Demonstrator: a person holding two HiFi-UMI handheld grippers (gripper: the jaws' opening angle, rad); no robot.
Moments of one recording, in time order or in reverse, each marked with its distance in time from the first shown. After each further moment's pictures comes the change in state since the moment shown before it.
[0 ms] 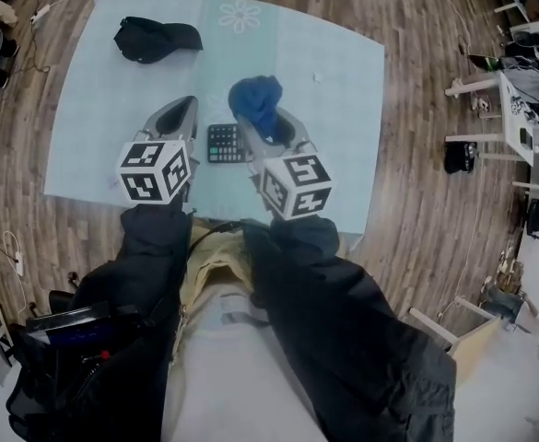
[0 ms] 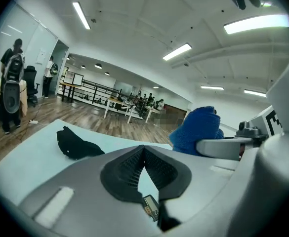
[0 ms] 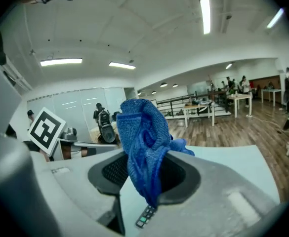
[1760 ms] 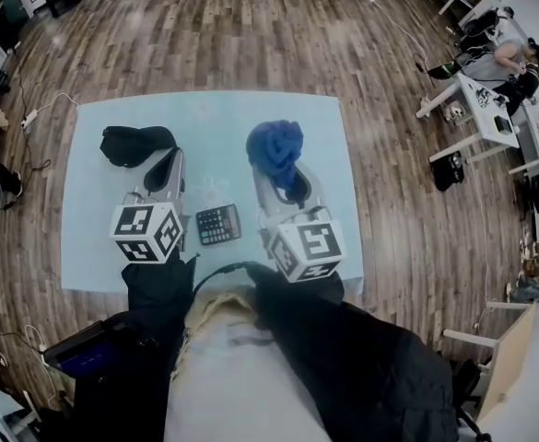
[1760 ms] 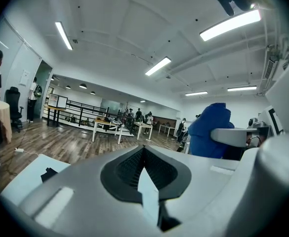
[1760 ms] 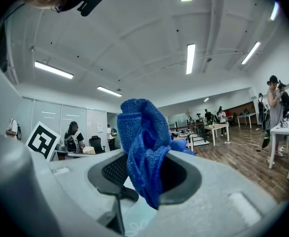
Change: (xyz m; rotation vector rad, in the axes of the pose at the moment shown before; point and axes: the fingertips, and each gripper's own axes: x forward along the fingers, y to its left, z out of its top) left arm 0.012 -0.064 0.121 0.174 -0.199 -0.105; right arm -0.093 -0.054 0.127 -0.033 -0.377 -0.256
